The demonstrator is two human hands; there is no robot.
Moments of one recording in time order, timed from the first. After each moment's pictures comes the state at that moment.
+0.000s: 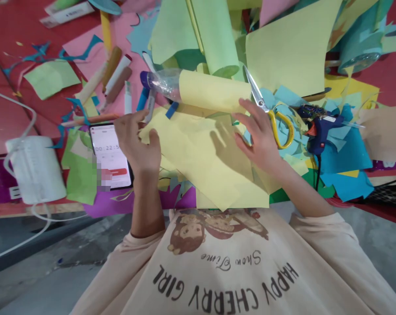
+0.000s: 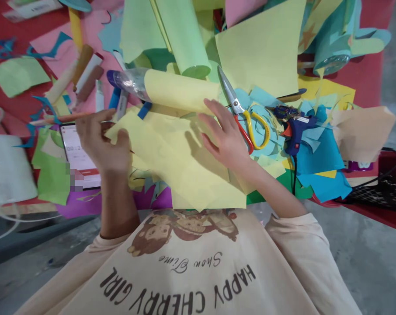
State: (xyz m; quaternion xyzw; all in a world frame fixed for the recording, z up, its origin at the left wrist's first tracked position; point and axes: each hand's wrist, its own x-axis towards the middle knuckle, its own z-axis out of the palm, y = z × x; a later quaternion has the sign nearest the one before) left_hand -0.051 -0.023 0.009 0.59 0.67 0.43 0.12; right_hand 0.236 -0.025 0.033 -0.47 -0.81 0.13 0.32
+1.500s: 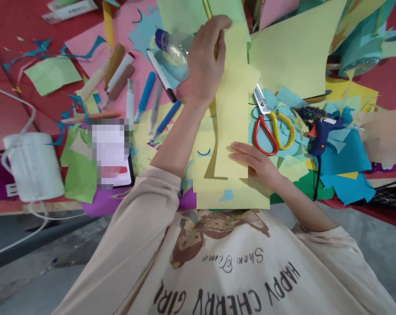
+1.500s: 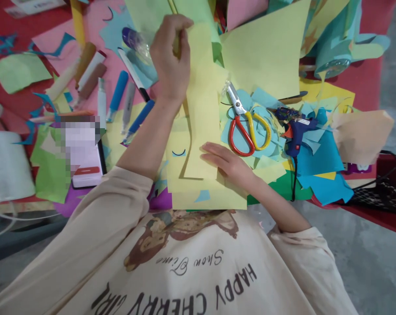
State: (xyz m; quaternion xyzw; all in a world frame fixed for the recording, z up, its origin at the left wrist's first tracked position) left_hand 0.078 0.157 -0.003 0.71 0.49 0.48 0.14; right_hand 0.255 -0.075 0.007 -0.36 -0.84 0.27 0.31
